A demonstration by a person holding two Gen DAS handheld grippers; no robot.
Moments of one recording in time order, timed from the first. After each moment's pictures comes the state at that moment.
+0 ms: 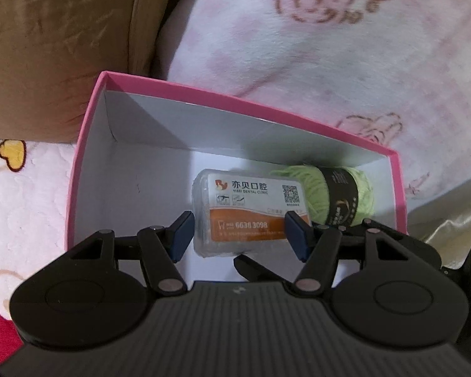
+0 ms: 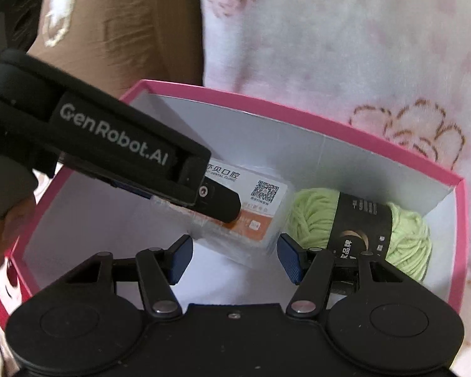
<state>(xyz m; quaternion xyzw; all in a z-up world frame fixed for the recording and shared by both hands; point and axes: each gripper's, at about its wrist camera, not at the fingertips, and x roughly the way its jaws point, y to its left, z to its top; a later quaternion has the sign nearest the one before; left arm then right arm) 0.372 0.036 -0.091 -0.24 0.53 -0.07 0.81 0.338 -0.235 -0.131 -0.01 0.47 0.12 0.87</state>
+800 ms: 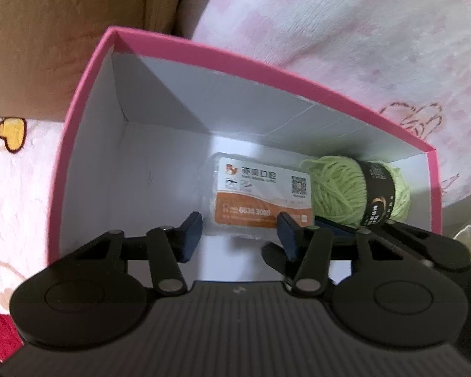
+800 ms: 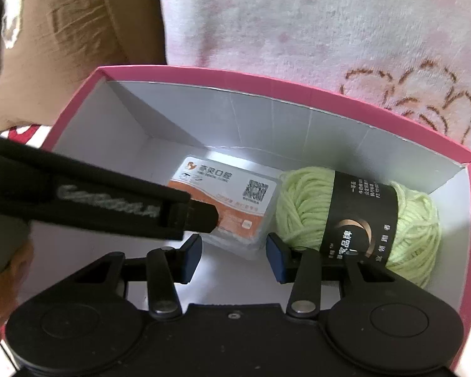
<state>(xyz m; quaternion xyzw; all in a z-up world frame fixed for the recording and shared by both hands) 0.373 0.017 -0.121 -0.24 0.55 -0.04 0.80 0.336 -0.224 -0.124 0.00 0.52 0.10 0.85</state>
